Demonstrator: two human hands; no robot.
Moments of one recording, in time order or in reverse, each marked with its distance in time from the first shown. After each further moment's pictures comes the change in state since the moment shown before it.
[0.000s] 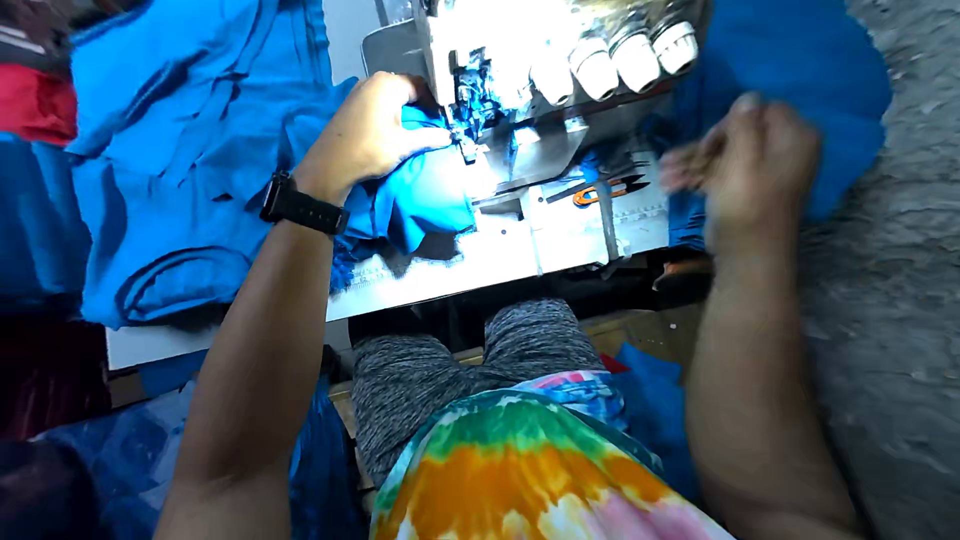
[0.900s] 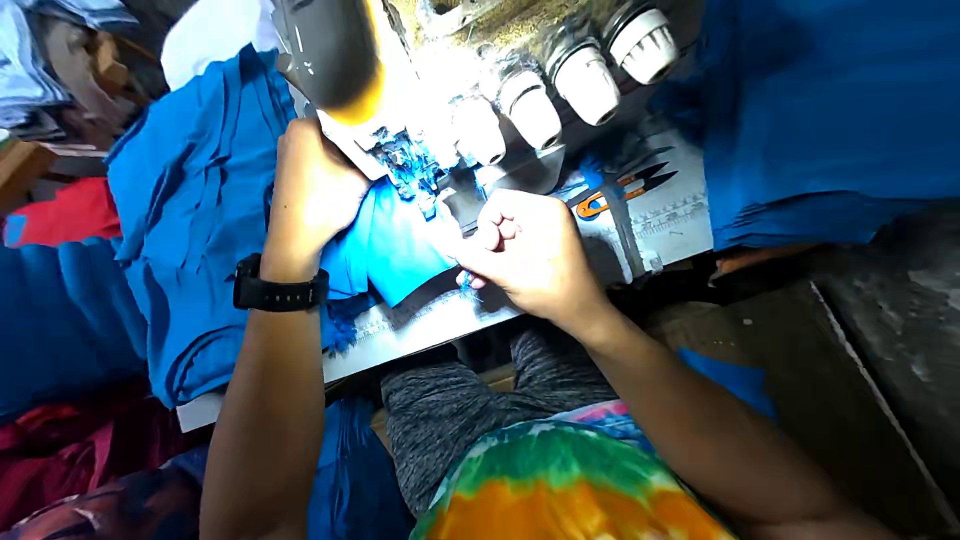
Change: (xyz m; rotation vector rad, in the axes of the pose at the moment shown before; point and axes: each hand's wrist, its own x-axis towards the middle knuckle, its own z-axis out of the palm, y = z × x) left_hand 0.025 0.017 0.004 0.070 0.199 -0.285; right_hand -0.034 -0.034 0.120 0.582 -0.284 -0.138
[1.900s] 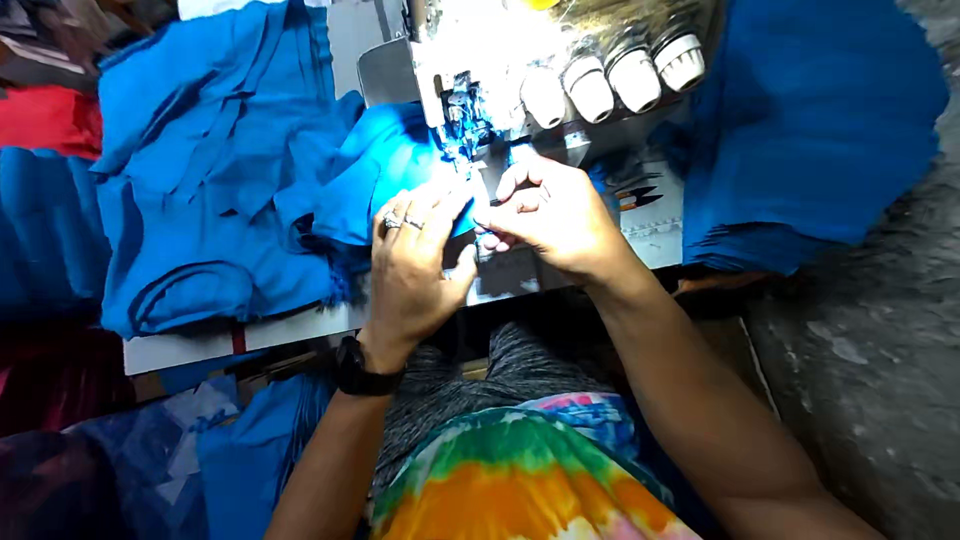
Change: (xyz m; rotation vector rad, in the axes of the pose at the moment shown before) left_hand -0.136 0.022 0.070 0.021 0.315 0.276; right_hand 0.012 -0.018 -0.009 -0.028 -0.197 0.183
